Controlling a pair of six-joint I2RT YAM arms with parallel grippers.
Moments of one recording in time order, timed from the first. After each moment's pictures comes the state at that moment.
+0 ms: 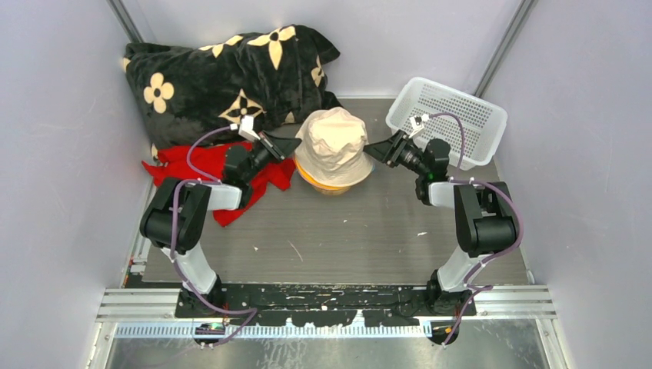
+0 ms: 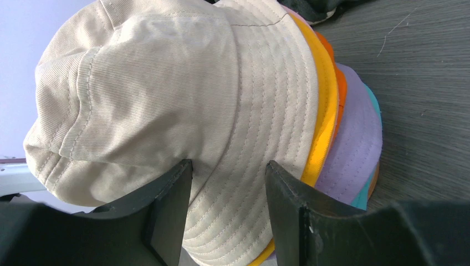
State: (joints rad) left arm -0.29 1.75 0.74 1.09 0.39 -0.96; right arm 0.08 1.68 0.70 1.00 -0.81 0.91
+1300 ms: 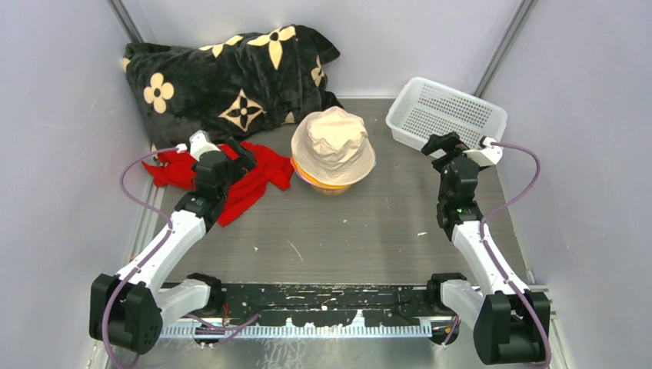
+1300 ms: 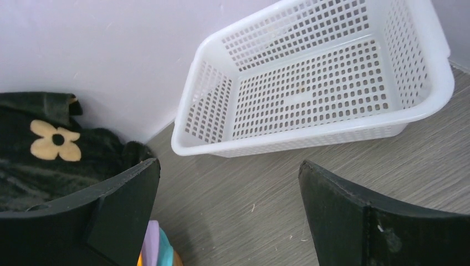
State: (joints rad) left arm -0.27 1.07 0.70 0.00 -0.32 -0.70; right arm 0.04 0.98 0.55 0.35 0.35 0.61
